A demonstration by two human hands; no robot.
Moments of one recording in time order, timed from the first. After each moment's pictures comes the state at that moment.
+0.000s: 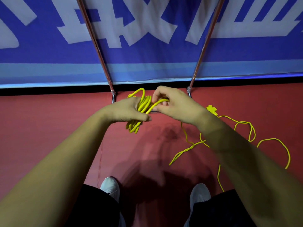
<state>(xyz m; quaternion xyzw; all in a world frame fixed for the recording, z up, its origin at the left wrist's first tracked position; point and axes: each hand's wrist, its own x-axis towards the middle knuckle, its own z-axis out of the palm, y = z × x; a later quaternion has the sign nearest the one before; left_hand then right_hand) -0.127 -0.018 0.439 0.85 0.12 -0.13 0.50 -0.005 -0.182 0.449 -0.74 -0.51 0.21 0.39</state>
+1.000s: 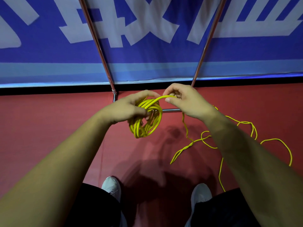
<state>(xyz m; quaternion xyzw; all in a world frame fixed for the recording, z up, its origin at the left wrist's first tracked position) -0.137 -0.021 0.445 0.79 0.10 -0.07 0.60 0.026 -0.189 0.429 -0.73 -0.45 0.23 0.45</state>
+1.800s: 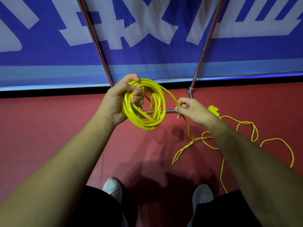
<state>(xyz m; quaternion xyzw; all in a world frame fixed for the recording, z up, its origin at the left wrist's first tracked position) -0.129 -0.020 0.452 0.42 0.07 0.11 0.90 0.058 -0.211 0.366 -0.76 -0.38 0.31 0.44</state>
